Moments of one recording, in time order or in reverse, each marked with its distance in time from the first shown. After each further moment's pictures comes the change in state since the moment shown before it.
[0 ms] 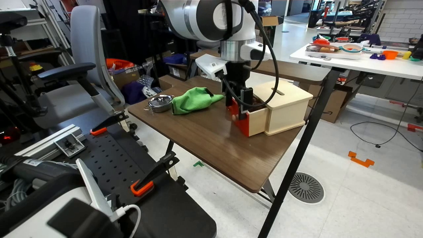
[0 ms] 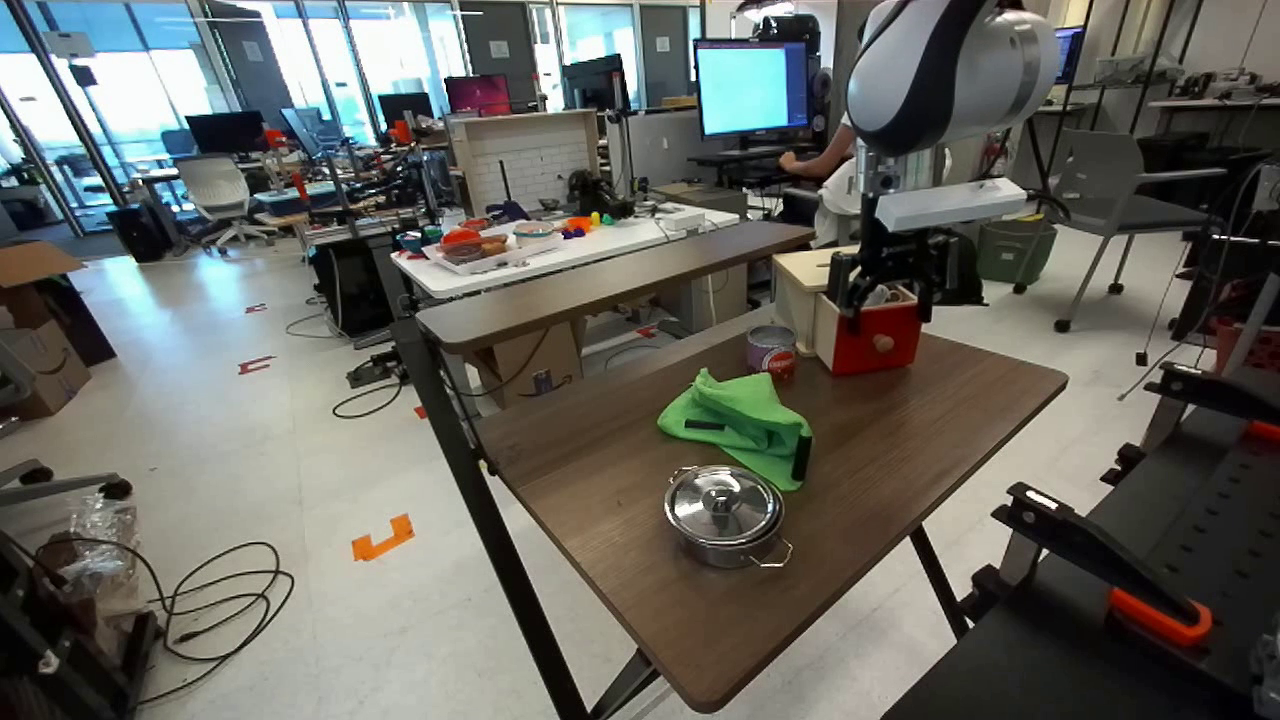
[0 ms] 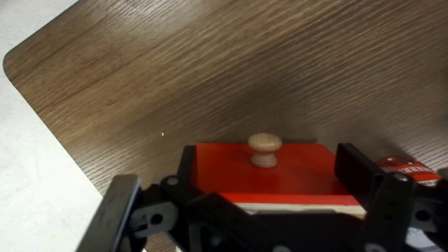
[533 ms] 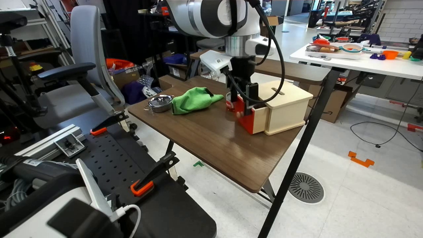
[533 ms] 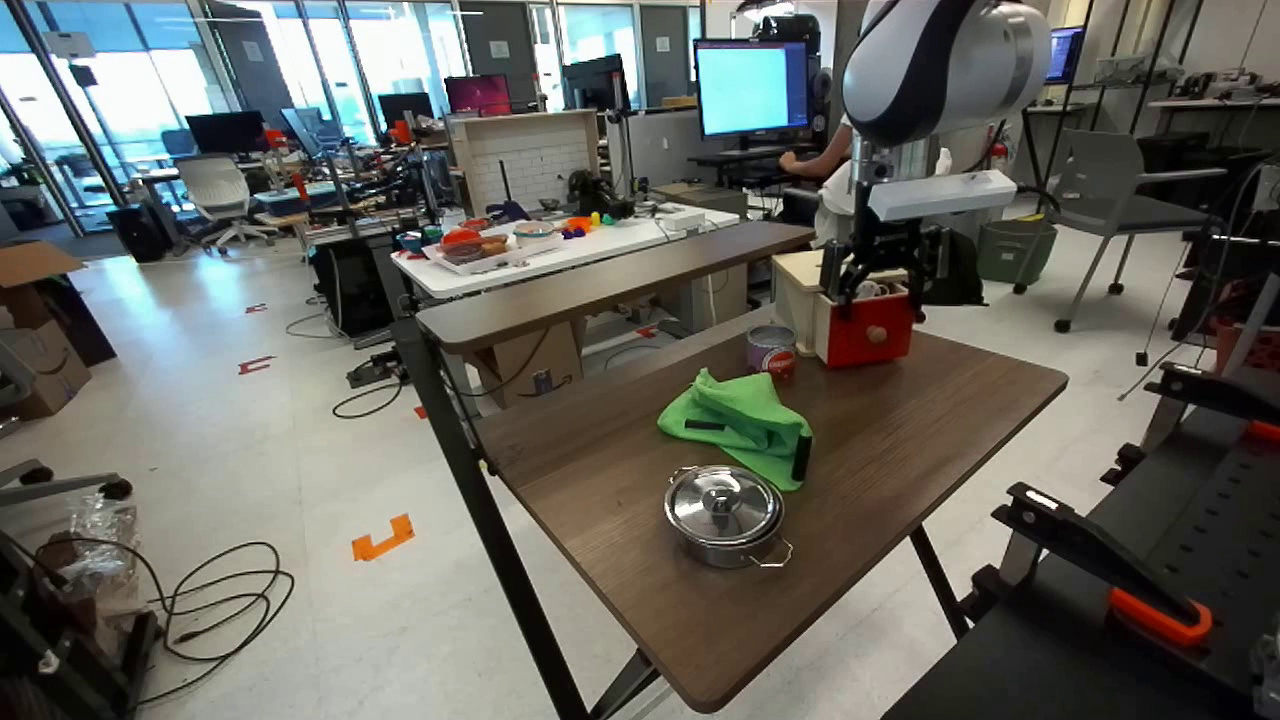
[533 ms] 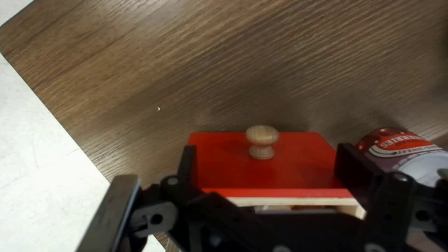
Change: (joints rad) arm -0.007 0.006 0.000 0.036 0.003 0.010 0.000
